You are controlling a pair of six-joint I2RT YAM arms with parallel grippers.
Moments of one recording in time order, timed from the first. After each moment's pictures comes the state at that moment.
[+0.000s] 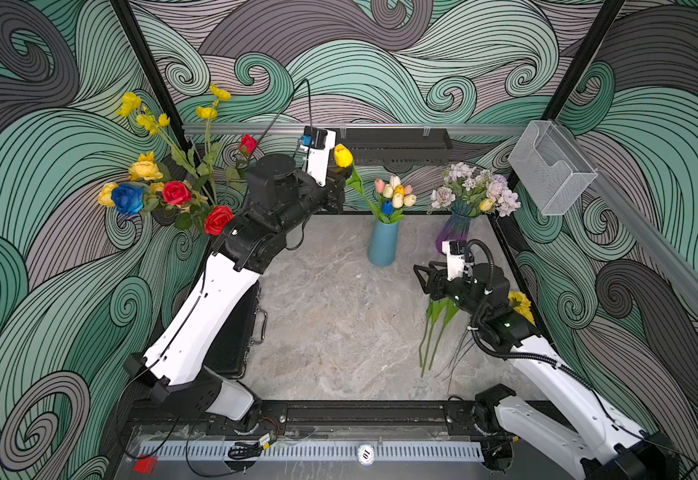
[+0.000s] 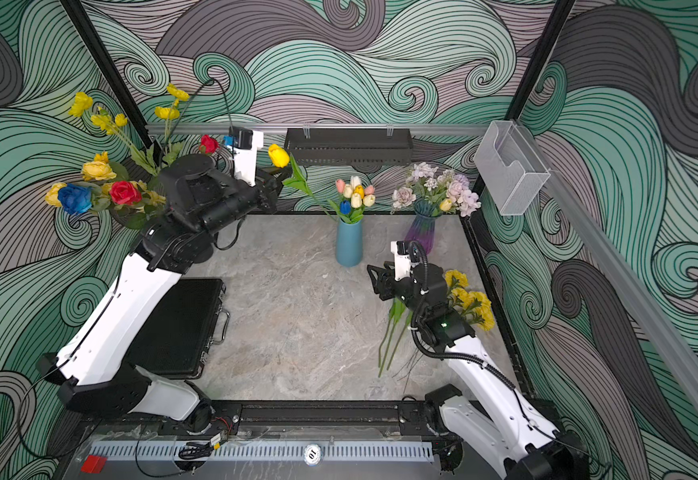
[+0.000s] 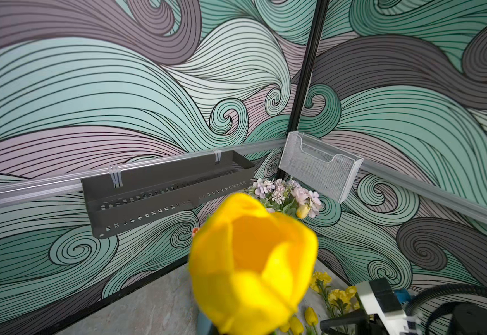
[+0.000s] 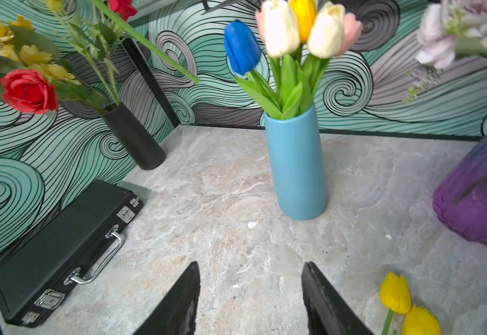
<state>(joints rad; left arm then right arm) -0.60 1.38 1.91 -0.53 0.08 -0.10 0.40 0.92 0.71 -0.03 -0.22 0.19</state>
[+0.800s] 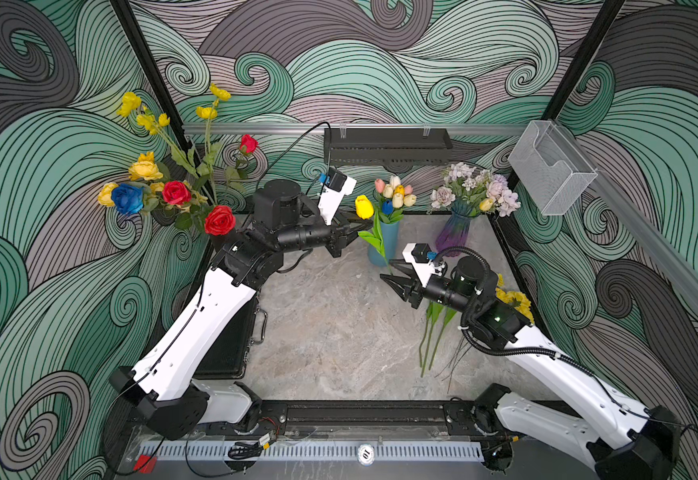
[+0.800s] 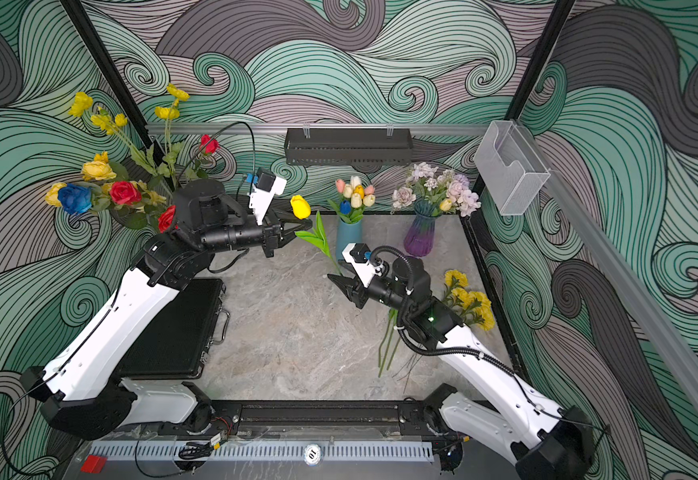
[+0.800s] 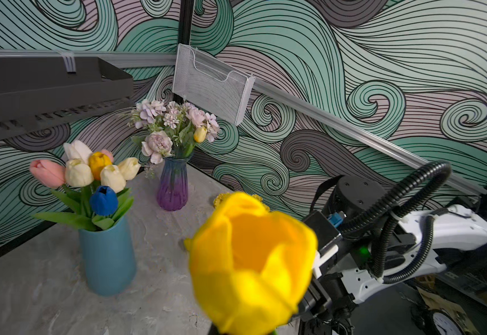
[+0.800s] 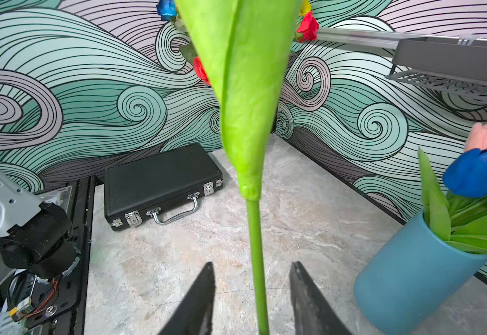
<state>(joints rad) -0.60 1.35 1.70 -0.58 0.59 -0.14 0.63 1.00 0.85 -0.03 -0.41 -0.13</state>
